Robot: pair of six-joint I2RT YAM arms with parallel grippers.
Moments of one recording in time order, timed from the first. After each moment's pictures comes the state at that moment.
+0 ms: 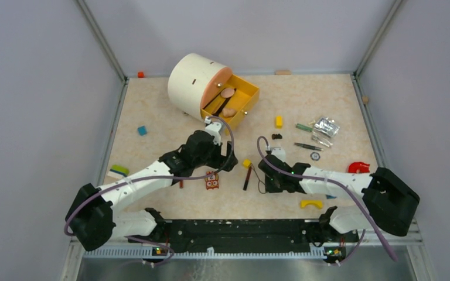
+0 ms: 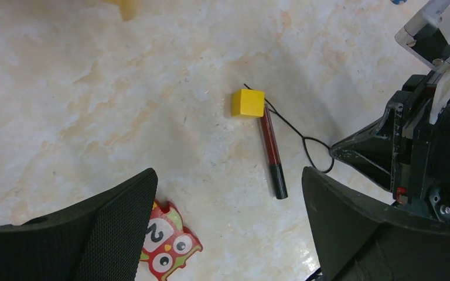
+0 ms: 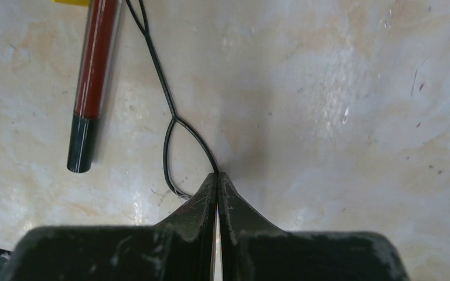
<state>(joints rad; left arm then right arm) -0.75 1.19 0.74 -0.15 0.02 -0.42 0.93 1.34 0.62 -0.40 0.24 0.78</state>
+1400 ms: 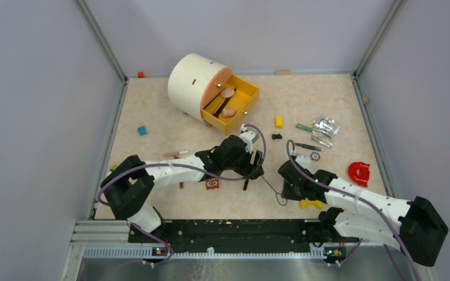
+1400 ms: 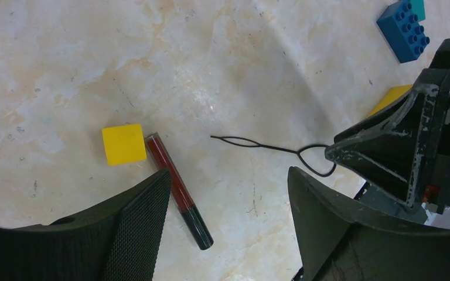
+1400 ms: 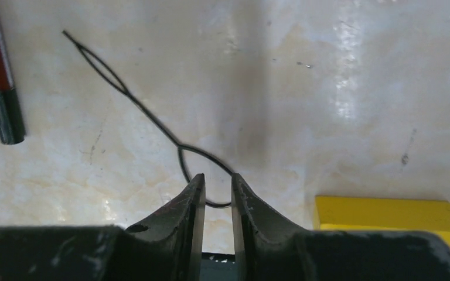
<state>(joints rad) -0.95 1.57 0.88 0.07 0.12 -0.46 0.86 0.97 0.49 -0.70 0.27 0.98</state>
